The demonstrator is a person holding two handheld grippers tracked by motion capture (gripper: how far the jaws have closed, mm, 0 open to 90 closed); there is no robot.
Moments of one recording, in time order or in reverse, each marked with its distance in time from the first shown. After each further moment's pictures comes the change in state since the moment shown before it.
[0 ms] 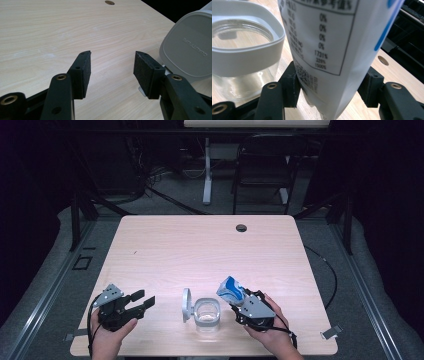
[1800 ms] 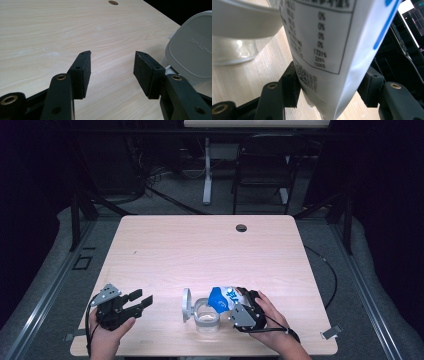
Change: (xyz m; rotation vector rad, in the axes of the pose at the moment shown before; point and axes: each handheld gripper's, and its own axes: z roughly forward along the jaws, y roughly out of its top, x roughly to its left) left arm 0.007 -0.001 -0.002 -0.004 0.014 -0.019; right arm 0.014 0.004 0.010 0.123 -0.074 -0.381
